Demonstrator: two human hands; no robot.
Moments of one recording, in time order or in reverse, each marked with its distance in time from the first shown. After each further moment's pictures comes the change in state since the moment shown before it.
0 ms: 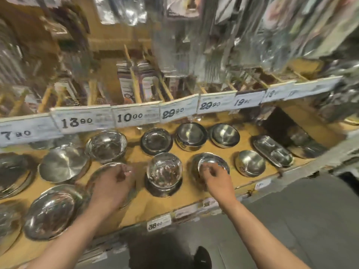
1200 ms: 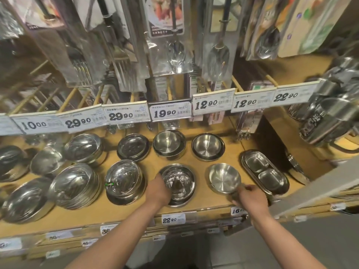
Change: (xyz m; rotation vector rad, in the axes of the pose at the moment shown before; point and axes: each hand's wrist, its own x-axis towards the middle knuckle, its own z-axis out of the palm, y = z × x) left_hand 0.013 0.102 0.266 0.356 -0.038 -0.245; right_hand 0.141 0.146 -0.171 0.185 -0.079 0.307
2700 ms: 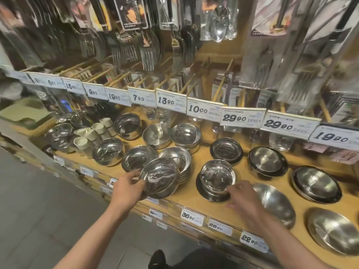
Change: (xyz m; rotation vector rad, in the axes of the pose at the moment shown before) left_hand -0.092 -0.250 -0.192 -0.728 0.471 -0.306; right_hand -0.119 -0.078 0.229 -0.146 -0.642 -0.281
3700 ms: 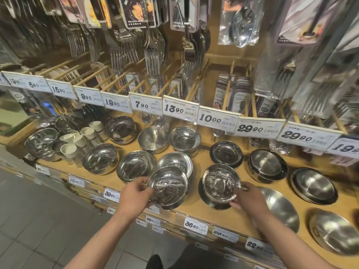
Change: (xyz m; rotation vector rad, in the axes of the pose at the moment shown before) left_hand 0.041 -0.009 0.007 -0.080 -0.153 -0.022; right_hand 0.025 -0.009 0.011 0.019 0.156 0.110
